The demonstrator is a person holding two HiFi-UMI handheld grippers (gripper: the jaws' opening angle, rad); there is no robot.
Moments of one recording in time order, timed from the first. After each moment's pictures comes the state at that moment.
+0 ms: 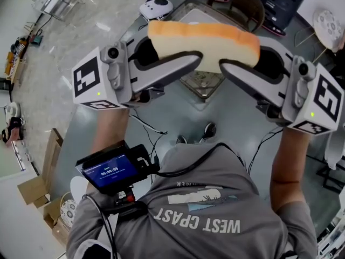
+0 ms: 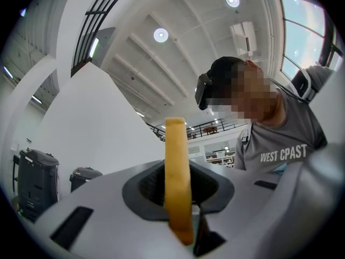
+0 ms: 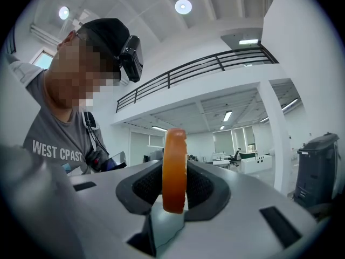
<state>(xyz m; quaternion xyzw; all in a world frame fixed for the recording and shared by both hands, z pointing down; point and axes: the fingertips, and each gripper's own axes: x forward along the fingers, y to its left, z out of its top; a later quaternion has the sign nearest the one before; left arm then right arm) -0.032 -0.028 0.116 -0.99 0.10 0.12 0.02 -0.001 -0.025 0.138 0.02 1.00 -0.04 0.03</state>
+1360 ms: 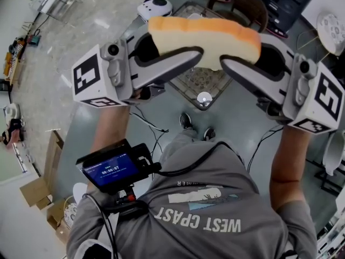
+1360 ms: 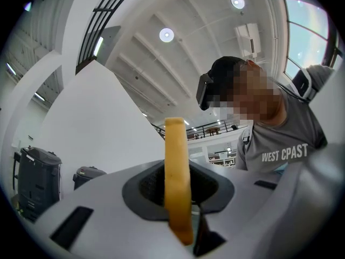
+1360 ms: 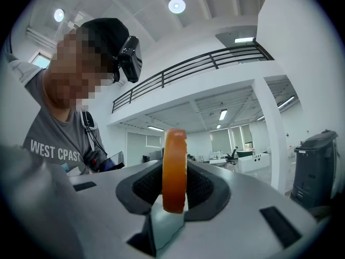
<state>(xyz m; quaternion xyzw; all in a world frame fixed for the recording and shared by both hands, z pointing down) -0.031 -0.033 0.117 -0.99 0.10 0.13 0.02 0.000 -0.030 0.139 0.00 1.00 -0.04 0.03</state>
